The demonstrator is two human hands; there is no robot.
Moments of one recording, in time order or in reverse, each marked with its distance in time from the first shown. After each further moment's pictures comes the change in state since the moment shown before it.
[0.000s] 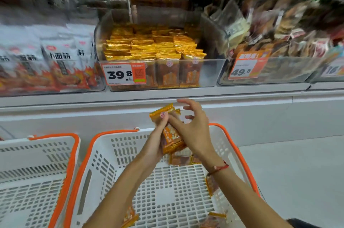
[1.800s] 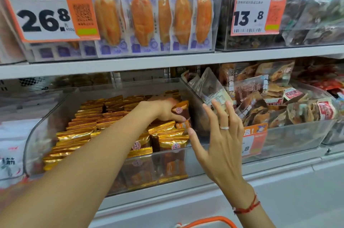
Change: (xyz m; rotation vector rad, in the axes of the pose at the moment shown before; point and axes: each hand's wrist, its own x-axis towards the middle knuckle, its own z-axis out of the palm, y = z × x) left_hand 0.245 0.193 0.126 1.939 -0.125 0.259; right_hand 0.177 0.016 -0.084 -0.796 0.561 -0.531
